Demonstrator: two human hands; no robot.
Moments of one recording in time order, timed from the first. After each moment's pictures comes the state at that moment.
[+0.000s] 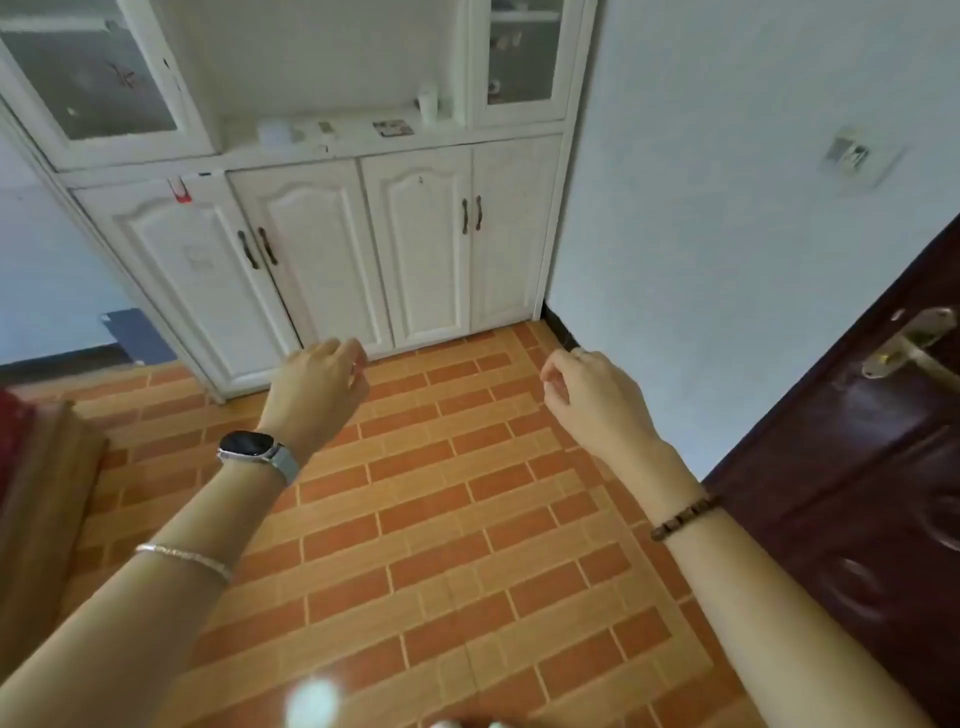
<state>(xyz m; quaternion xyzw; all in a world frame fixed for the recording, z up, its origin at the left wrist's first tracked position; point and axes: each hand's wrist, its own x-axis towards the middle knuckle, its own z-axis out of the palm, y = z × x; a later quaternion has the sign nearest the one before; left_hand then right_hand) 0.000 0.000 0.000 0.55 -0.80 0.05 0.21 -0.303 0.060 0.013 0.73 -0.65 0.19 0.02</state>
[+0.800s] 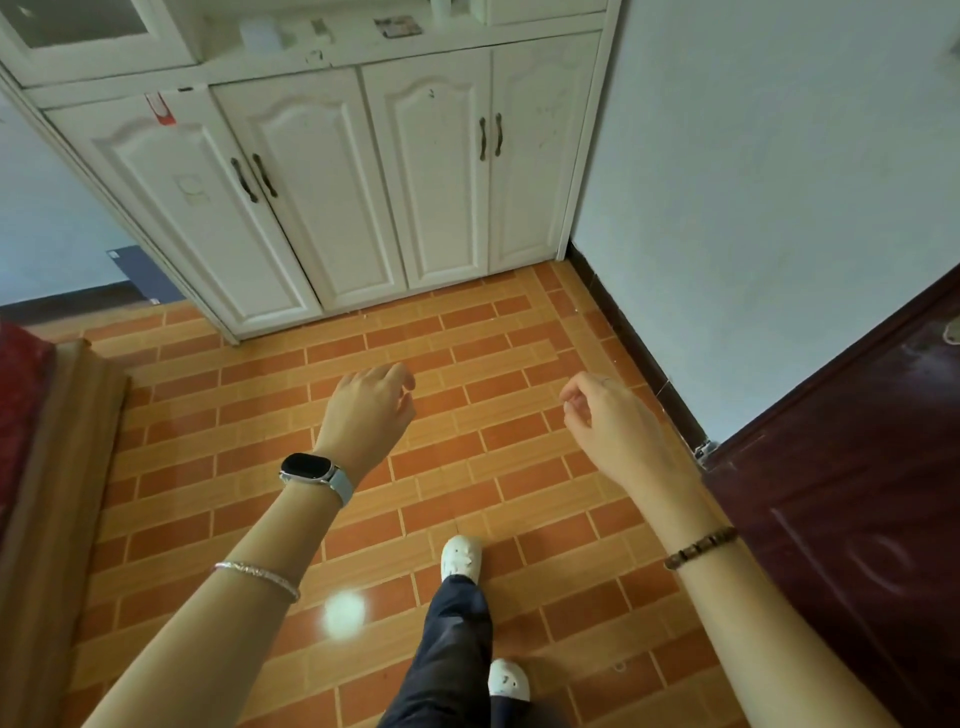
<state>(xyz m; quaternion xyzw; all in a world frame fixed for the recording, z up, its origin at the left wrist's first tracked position) -0.052 -0.005 -0.091 0.56 -0.81 -0.04 0.16 -0.335 0.049 -0.070 0.71 -0.67 0.16 -0.10</state>
